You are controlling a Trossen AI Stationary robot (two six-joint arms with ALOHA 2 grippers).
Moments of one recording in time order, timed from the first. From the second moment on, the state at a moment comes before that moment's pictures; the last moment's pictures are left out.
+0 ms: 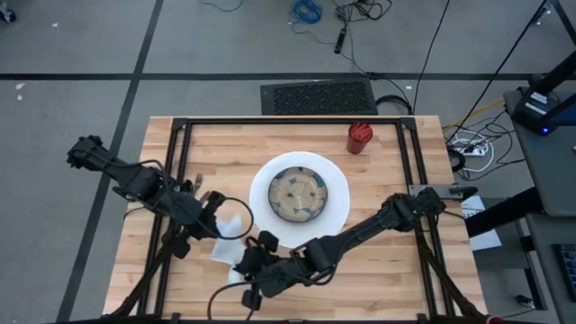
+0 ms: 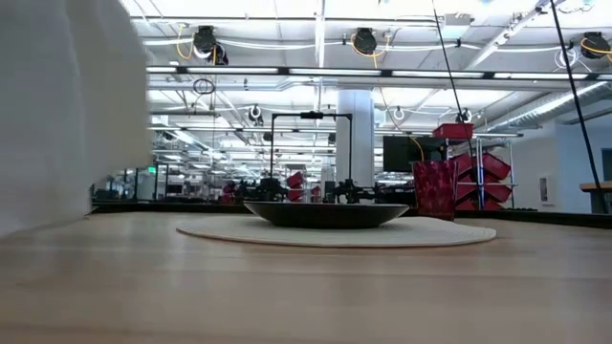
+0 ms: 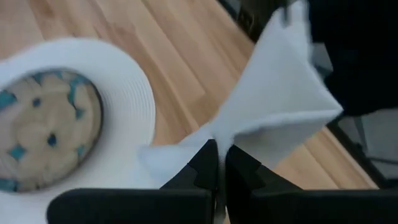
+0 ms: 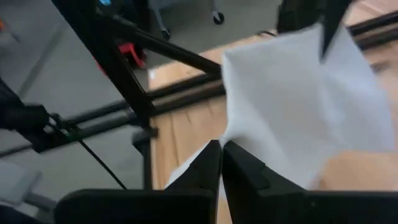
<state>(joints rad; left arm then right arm) -0.50 1.03 1.11 -0.92 0.05 0.08 0.48 2.35 2.35 -0.54 0.46 0.57</state>
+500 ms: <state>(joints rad) -0.56 0.98 1.09 -1.03 0.02 0.01 0.45 2.47 2.35 -0.19 0.42 0.50</state>
